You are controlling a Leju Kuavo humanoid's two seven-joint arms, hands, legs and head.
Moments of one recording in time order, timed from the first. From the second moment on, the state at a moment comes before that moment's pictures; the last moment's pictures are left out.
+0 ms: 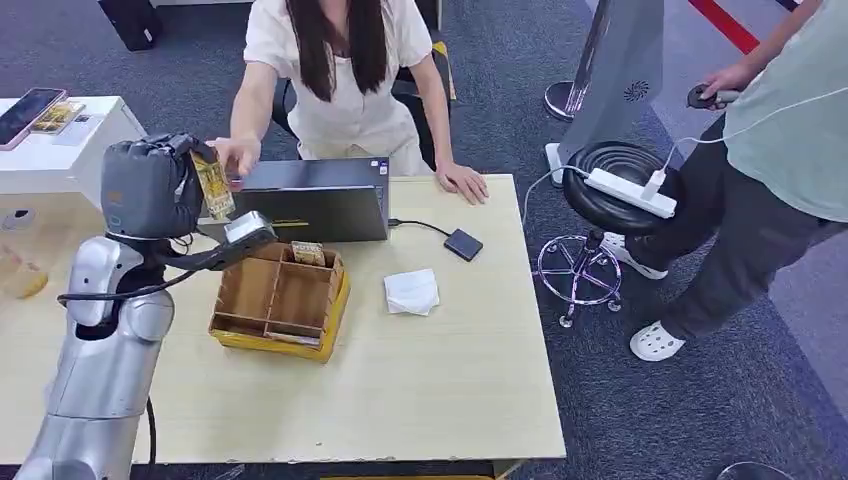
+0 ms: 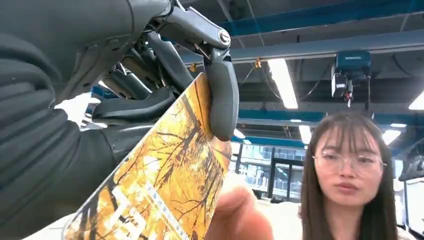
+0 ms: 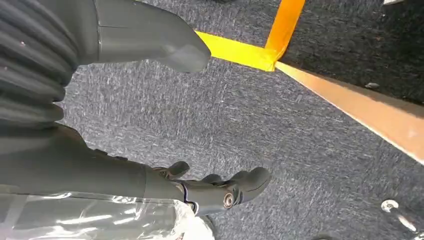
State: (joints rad) left arm -0.50 0.15 -0.08 -1.52 -1.24 0.19 -0.13; right arm -0.11 0.21 -1.05 -0.32 1.29 -0.35 -0.54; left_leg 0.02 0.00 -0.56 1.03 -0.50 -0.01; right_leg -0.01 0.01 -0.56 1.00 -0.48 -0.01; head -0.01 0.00
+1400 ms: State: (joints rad) left arm -0.66 0.20 -0.11 -1.27 -1.36 0.35 -0.05; right arm -0.11 0.21 -0.97 -0.30 1.27 -0.35 -0.52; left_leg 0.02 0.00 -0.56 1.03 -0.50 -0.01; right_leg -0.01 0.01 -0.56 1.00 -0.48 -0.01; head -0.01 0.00
